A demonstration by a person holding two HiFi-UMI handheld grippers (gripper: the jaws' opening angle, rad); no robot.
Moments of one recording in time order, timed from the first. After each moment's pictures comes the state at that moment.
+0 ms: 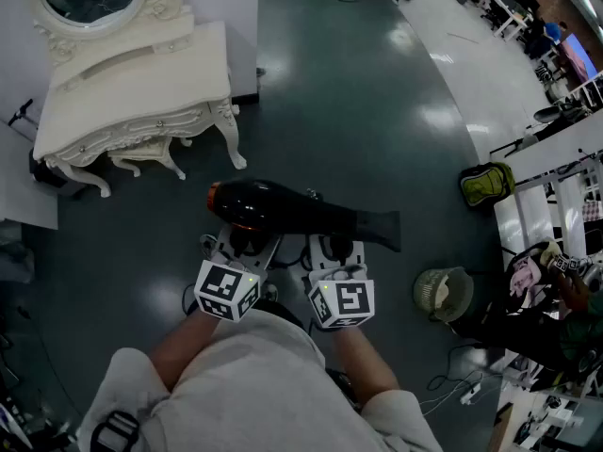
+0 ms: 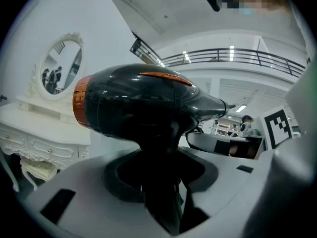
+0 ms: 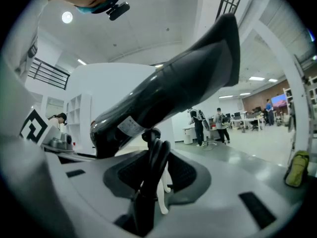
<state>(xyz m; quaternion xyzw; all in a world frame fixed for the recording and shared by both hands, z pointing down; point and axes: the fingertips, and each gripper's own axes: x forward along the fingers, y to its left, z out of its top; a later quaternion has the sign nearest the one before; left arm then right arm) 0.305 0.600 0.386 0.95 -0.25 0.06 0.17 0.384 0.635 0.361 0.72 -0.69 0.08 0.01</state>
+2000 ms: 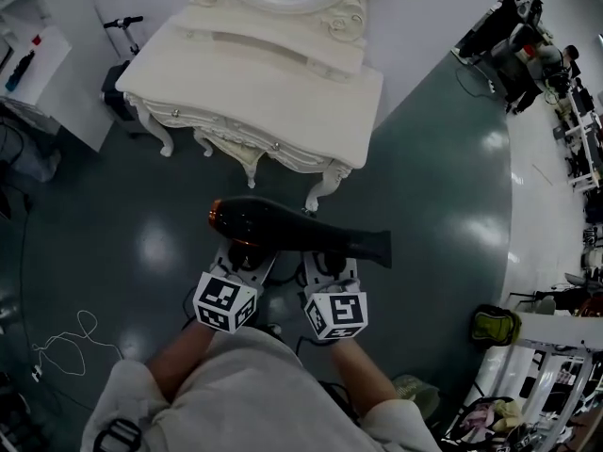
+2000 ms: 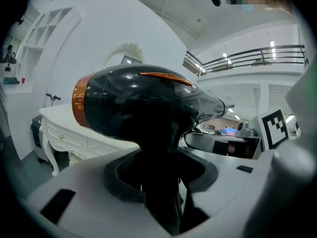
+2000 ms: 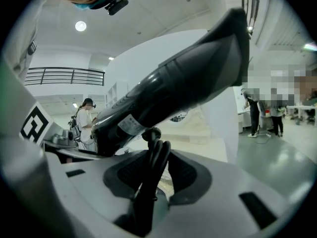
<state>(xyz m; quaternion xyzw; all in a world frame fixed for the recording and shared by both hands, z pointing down) 0.074 0.378 0.437 0.86 -0.46 0.05 0.23 0.156 0.367 0.414 0.52 -0.85 0.12 0.07</state>
